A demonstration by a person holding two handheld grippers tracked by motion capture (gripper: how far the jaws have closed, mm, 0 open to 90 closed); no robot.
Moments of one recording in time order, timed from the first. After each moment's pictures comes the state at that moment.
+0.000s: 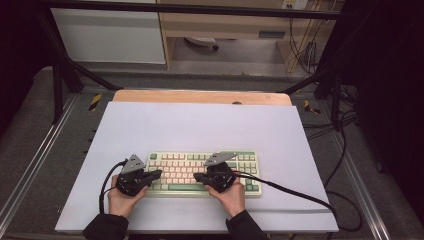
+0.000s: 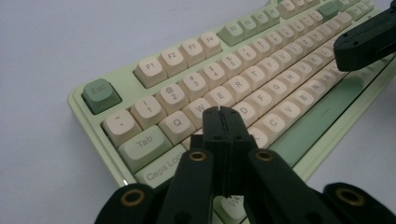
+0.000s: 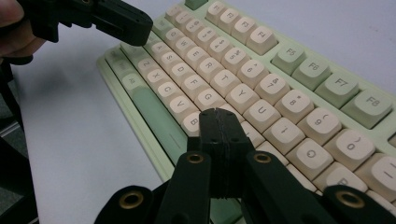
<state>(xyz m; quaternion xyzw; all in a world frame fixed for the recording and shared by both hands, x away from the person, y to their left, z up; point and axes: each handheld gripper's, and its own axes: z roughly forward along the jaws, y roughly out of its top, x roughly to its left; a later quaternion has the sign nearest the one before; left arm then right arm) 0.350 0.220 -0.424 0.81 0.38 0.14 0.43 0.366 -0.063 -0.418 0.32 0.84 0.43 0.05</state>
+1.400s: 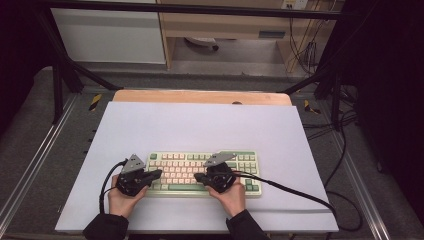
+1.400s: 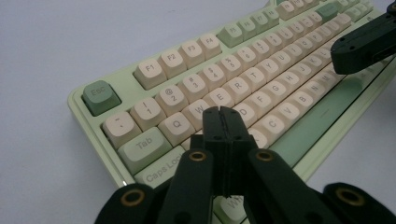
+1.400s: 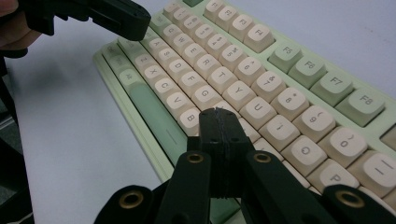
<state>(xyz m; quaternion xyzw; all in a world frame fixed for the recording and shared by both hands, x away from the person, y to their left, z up) 0.349 0.219 -0.423 0.81 0.38 0.15 0.43 0.366 -0.064 -0.418 0.31 0.85 0.42 0.06</state>
